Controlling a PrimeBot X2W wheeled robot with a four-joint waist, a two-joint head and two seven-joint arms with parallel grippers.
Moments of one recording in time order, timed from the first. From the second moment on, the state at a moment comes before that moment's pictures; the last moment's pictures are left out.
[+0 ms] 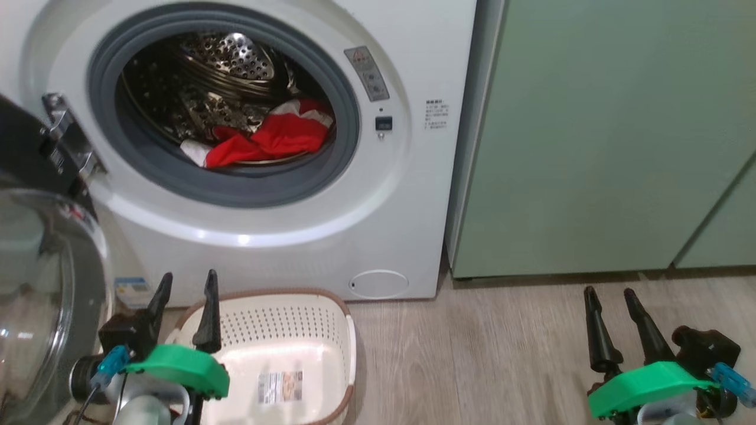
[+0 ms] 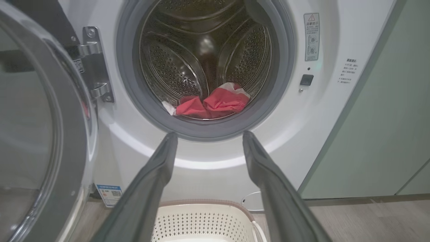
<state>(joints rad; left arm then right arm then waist) -0.09 0.06 0.11 0.42 -0.16 -0.12 -0.26 -0.04 -0.12 0.12 0.36 0.41 0.13 -0.25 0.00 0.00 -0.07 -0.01</state>
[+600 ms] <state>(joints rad) -0.16 0.05 0.09 0.62 -0.11 -0.10 -0.26 -0.04 -0.12 0.13 0.36 0.41 0.13 -0.25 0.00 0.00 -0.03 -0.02</state>
